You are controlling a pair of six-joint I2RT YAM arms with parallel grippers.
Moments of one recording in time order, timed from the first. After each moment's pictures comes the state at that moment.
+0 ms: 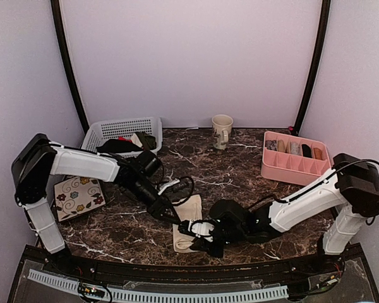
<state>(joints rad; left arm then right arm) -0.78 1.84 1.09 -0.50 0.90 0.13 1.27 1.69 0.70 0.22 -0.16 -0.10</state>
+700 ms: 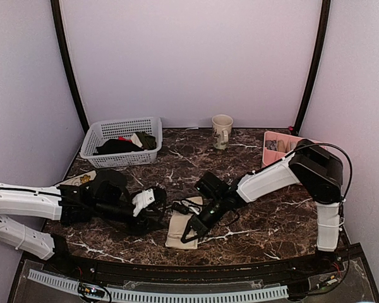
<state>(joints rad) -0.98 1.13 0.58 -0.12 0.25 0.17 1.00 2.03 1.11 -0.14 -0.84 0.30</state>
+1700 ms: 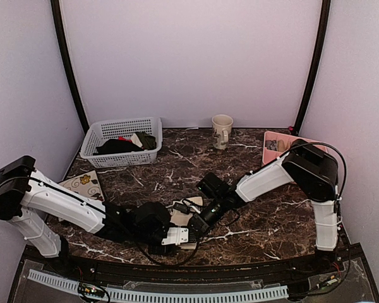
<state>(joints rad) -1.26 1.56 0.69 -0.03 -0.05 0.42 0.96 2.09 1.11 -0.09 -0.97 0.34</state>
